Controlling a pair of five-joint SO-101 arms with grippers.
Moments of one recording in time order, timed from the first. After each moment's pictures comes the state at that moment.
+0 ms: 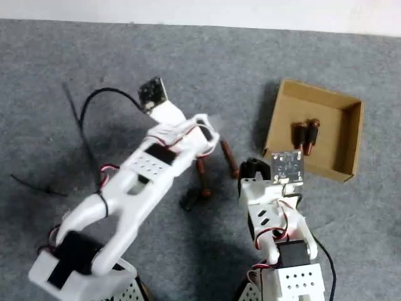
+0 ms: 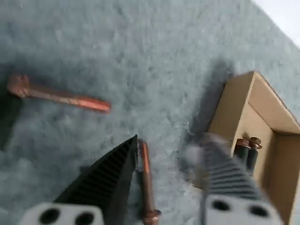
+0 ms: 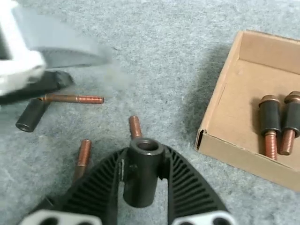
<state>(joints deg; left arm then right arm) 22.5 -9.0 38.8 19.6 58.6 -13.7 -90.6 88.4 36.5 0.5</state>
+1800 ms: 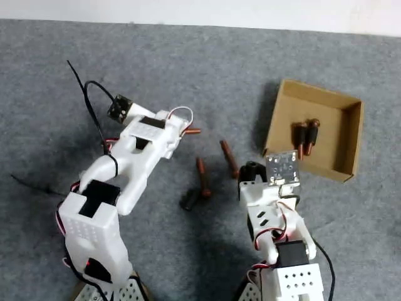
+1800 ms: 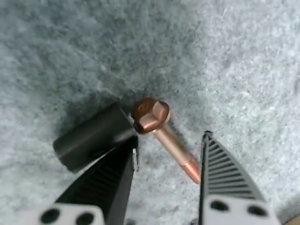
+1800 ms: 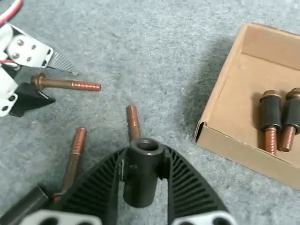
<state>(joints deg) 10.4 19.4 18.3 34.2 83.8 -13.5 -91.0 90.4 36.5 2.8</state>
